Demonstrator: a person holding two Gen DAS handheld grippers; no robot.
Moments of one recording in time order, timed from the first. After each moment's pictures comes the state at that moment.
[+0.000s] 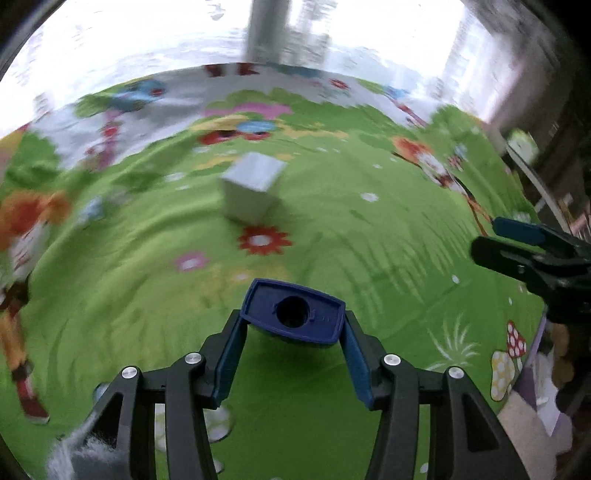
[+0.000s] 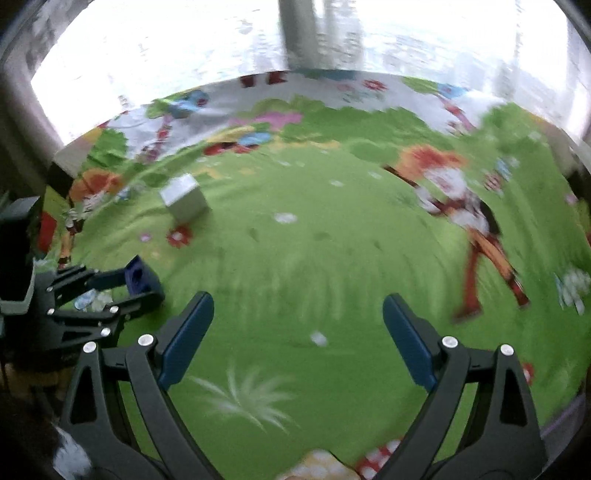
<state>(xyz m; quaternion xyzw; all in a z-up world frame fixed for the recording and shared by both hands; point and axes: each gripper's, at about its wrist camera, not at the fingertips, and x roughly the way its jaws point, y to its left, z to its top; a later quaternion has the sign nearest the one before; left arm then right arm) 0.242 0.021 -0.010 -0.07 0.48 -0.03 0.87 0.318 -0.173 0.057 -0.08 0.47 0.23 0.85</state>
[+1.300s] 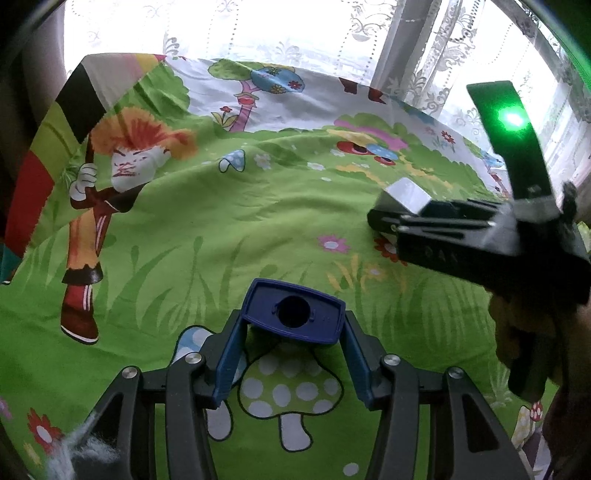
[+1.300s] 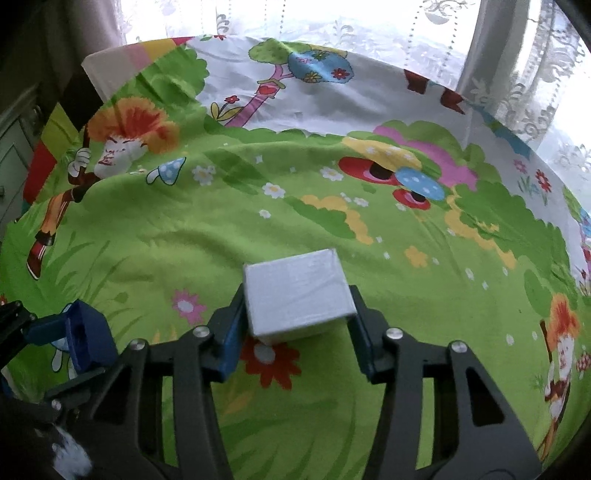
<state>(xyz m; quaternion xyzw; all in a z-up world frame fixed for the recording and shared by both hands) 0.207 0.079 -0.022 -0.16 0.45 0.13 0.87 0.358 0.006 -0.005 -0.23 0.44 0.36 0.79</state>
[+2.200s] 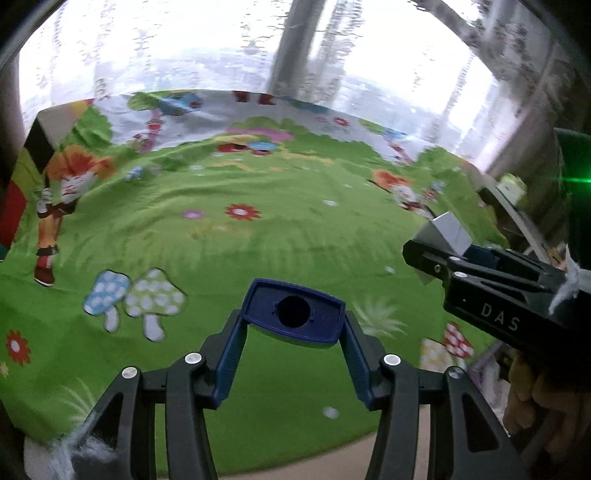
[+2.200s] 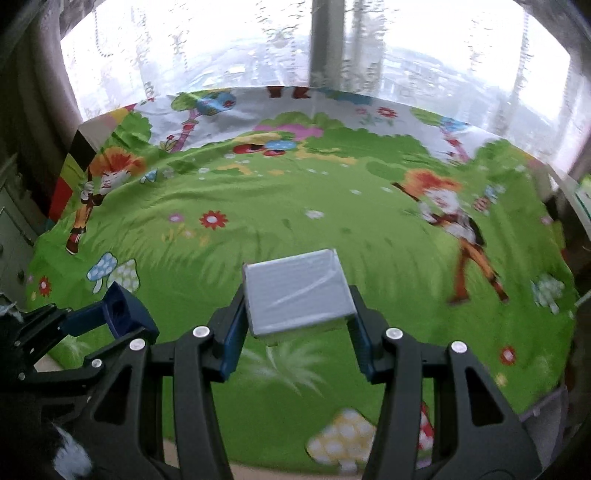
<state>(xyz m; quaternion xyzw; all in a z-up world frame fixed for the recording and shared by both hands) 0.148 -0.040 0.025 -0.13 0.42 0.00 0.90 0.247 -0.167 0.084 -0.13 0.44 0.21 0.87</state>
